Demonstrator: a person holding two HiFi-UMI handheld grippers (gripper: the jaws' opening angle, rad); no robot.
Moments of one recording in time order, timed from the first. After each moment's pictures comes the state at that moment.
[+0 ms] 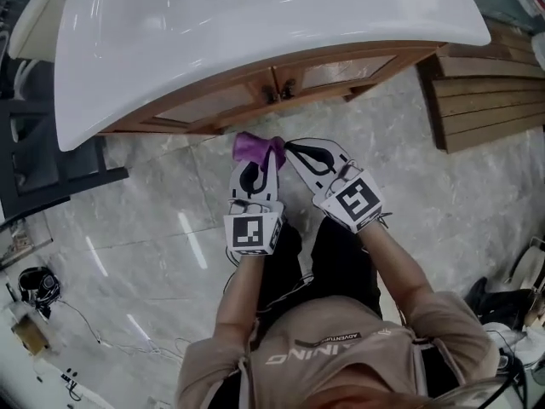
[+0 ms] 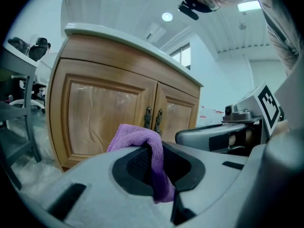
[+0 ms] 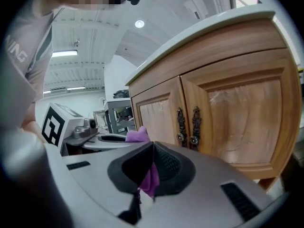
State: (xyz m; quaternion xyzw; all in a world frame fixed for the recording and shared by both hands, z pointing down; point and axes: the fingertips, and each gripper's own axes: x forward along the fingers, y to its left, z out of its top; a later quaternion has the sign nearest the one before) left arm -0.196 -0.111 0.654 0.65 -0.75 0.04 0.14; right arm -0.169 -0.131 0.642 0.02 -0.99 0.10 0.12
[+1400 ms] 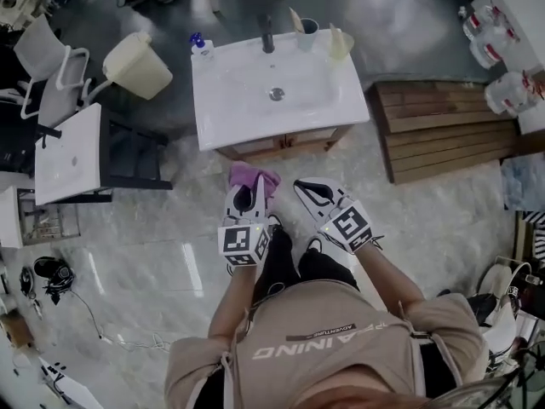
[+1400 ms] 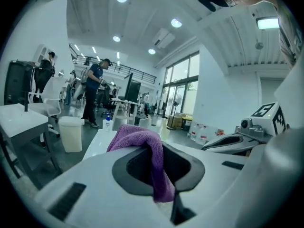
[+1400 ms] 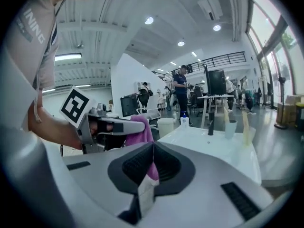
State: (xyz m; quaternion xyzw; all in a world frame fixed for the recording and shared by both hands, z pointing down) left arm -0.189 -0.031 0.186 0.62 -0.77 0.01 0.17; right arm -0.106 -0.057 0.191 0.00 -0.99 0.07 0.16
